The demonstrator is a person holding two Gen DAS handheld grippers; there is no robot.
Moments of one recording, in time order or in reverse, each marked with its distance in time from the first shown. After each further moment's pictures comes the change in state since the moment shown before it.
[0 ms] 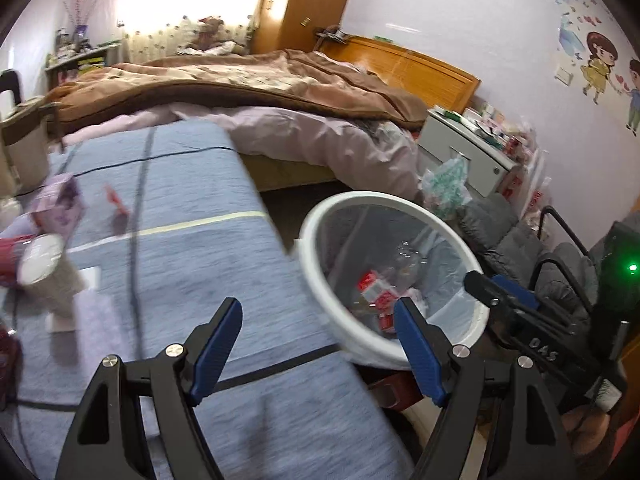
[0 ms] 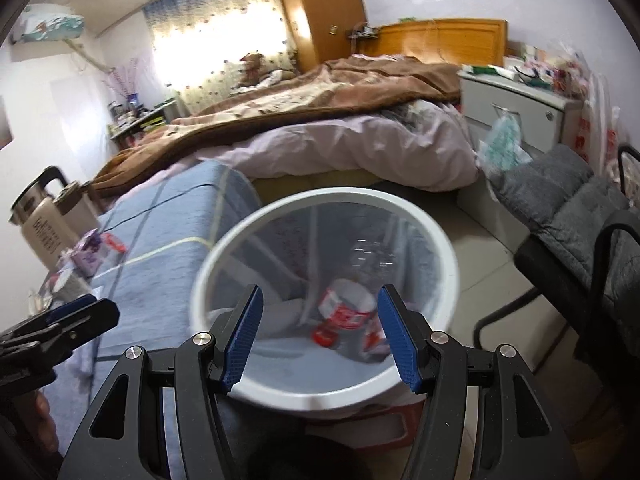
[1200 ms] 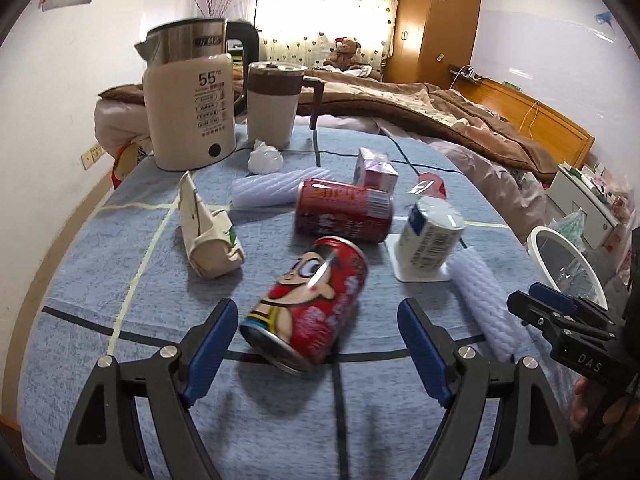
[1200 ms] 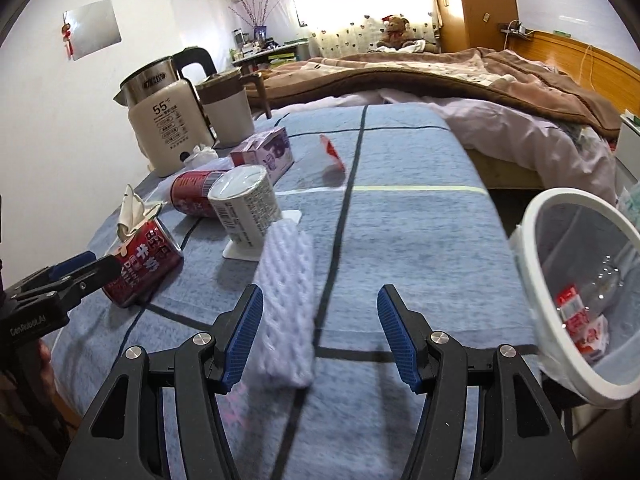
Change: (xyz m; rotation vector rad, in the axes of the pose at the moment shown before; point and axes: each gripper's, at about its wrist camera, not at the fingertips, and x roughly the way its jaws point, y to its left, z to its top) left arm -0.113 0.209 -0.068 -0.199 -0.094 0.373; right arm 0.051 0.216 -0.053 -0.304 0.152 0.323
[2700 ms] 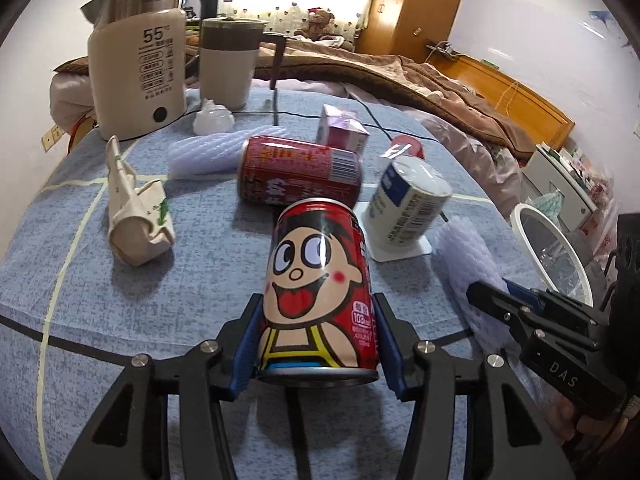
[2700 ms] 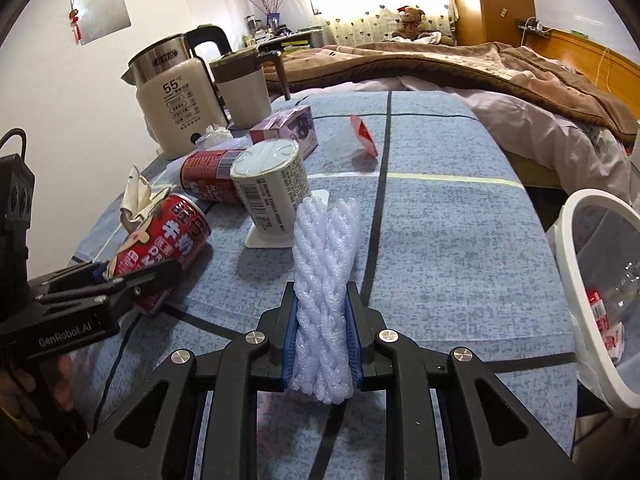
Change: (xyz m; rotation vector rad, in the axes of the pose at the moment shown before) left arm 0.039 -0.017 -0.001 0.020 0.115 -0.134; right arm 0.020 0.018 0.000 -0.021 0.028 0.025
